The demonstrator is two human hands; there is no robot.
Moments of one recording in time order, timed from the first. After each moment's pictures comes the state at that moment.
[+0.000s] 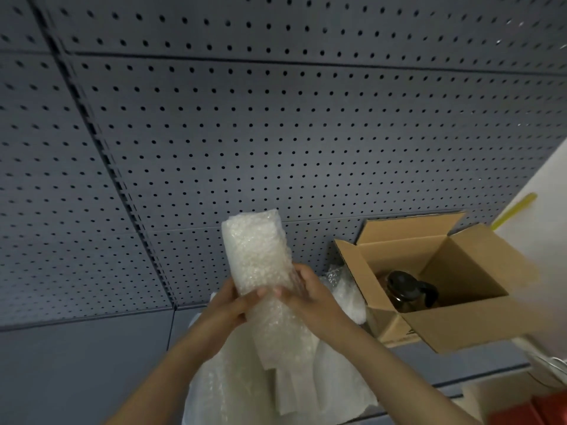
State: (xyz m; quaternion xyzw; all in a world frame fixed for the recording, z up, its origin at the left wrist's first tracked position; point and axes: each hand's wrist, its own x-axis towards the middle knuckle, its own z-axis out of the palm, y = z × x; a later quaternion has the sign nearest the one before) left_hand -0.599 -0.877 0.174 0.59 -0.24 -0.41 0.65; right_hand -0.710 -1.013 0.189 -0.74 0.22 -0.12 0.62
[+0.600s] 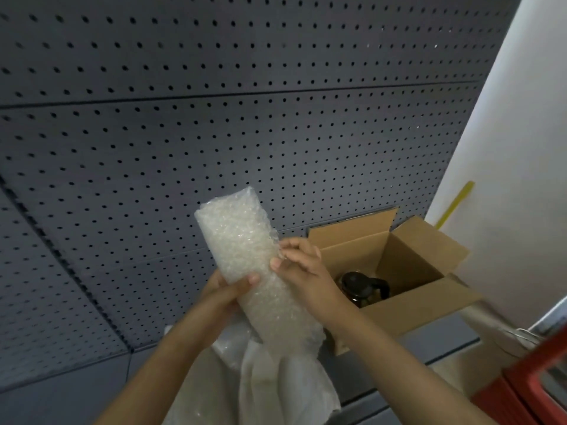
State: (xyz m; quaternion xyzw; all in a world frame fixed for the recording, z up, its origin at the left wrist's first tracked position) left_hand -0.640 -0.951 0.223 0.49 -0.32 -0.44 0.68; right_hand -0.767 -1.072 0.241 -0.77 0.18 -0.27 0.55
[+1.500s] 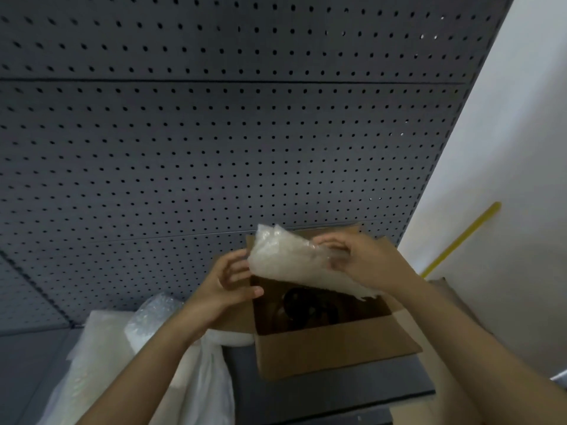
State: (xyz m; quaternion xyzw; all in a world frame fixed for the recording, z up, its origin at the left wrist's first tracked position) left_hand -0.740 -1.103 0.206 0.66 -0.30 -0.32 0.60; right_hand -0.897 -1.326 0.267 -0.92 0.15 -0.09 0.34
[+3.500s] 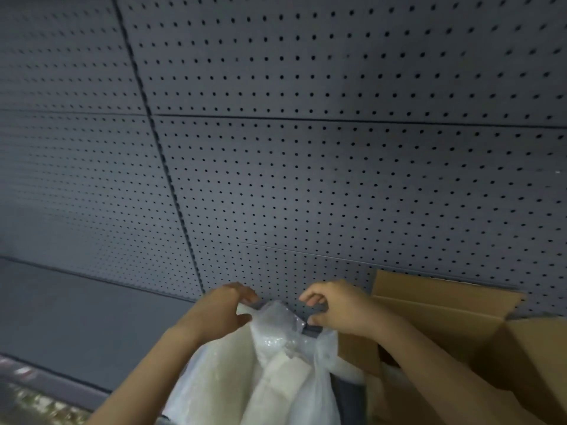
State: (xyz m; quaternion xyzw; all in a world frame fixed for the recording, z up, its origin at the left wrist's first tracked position) left_hand -0.657 -0.920 0.227 0.94 -0.32 -0.08 0.11; right_hand -0.742 -1.155 0.244 -0.96 -0.02 0.08 0.28
